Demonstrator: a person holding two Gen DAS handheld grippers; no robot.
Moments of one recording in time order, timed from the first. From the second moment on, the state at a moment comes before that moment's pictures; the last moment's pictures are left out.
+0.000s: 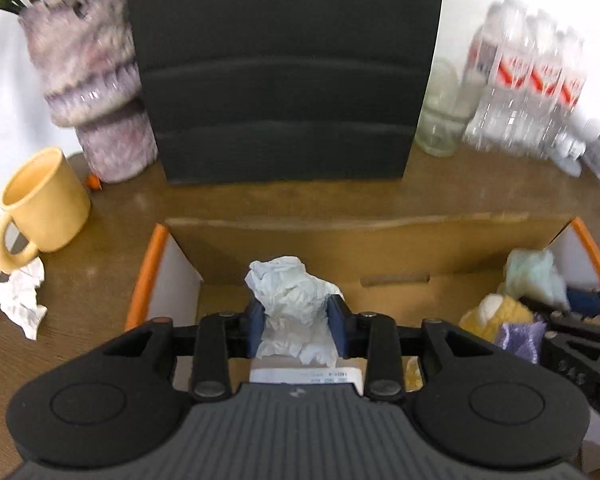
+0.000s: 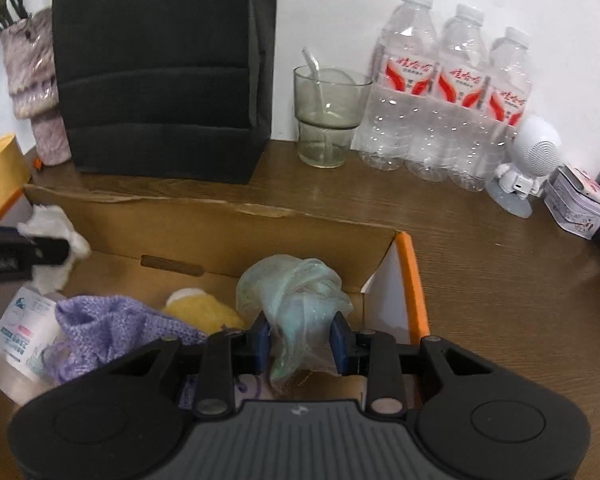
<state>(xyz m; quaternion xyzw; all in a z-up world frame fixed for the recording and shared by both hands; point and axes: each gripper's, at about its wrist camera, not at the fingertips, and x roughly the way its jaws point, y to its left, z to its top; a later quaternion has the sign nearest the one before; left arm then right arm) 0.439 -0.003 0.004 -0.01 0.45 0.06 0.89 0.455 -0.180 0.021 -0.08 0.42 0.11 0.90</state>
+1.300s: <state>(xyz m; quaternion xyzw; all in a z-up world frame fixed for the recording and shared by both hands) 0.194 0.016 0.079 -0.02 0.23 0.01 0.97 0.249 -0.230 0.116 -0.06 0.25 0.19 0.95</state>
